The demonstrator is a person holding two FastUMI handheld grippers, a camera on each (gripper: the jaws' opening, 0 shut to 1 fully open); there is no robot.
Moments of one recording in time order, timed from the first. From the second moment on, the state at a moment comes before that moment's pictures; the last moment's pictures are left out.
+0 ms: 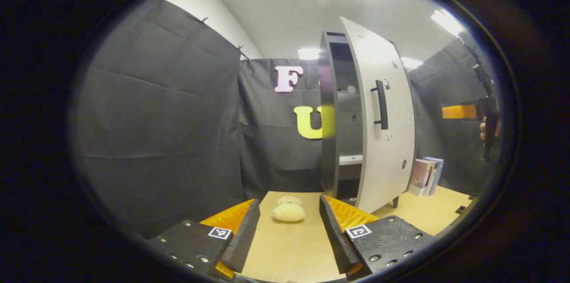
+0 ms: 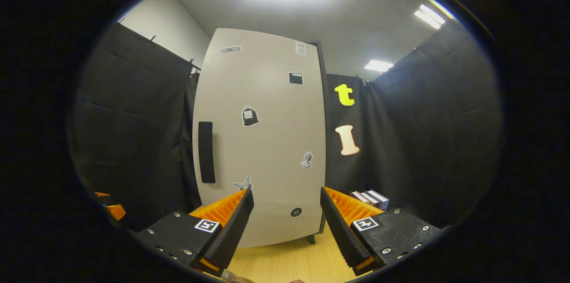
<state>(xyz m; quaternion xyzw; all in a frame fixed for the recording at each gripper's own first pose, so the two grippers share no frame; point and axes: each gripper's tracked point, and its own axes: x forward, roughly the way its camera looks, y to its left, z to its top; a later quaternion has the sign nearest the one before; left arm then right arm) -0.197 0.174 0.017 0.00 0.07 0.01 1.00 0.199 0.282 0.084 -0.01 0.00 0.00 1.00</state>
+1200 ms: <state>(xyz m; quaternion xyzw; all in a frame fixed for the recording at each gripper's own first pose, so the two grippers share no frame) -0.194 -0.001 0.074 0.01 0.05 -0.02 1.00 0.146 0.129 0.048 0.01 0.01 -0.02 1.00</state>
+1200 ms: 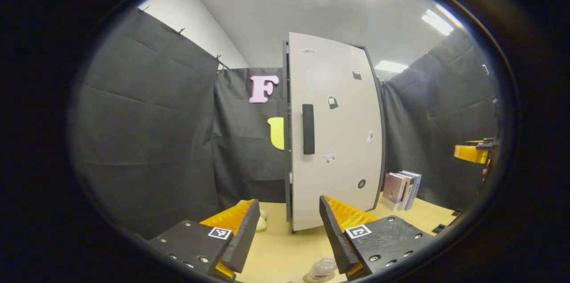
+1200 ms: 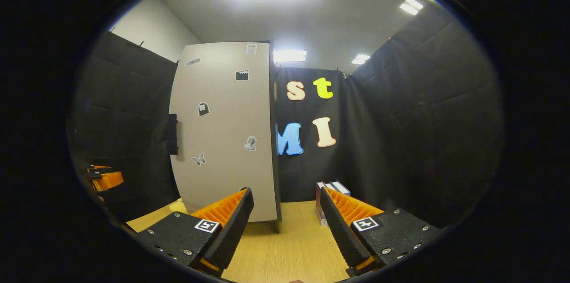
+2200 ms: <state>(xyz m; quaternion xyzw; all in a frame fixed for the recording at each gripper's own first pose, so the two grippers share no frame) -0.200 0.010 0.083 0.01 0.04 0.01 1.00 0.153 0.131 0.054 0.00 0.01 -0.01 1.00</state>
